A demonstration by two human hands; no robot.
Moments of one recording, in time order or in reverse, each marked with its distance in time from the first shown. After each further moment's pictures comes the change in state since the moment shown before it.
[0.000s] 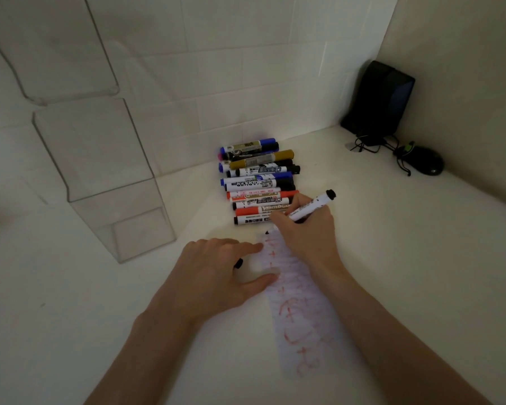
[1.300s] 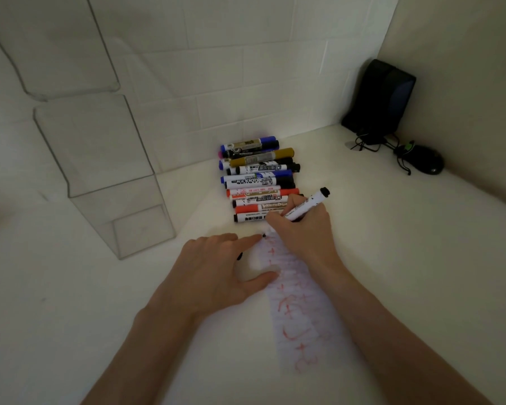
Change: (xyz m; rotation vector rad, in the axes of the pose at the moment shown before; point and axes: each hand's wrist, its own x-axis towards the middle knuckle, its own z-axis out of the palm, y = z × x) left_hand 0.000 0.000 0.000 0.012 0.016 0.022; right_hand -0.002 -0.001 0.000 0.008 -0.033 0.048
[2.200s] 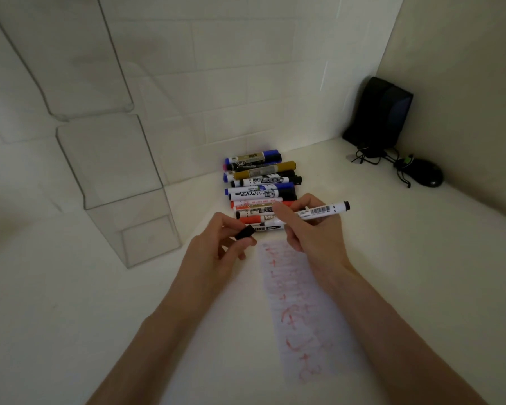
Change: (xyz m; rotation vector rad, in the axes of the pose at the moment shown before) left_hand 0.008 -0.005 -0.003 -0.837 0.207 -0.181; right_hand -0.005 -0.027 -0.014 0.352 -0.087 0.088
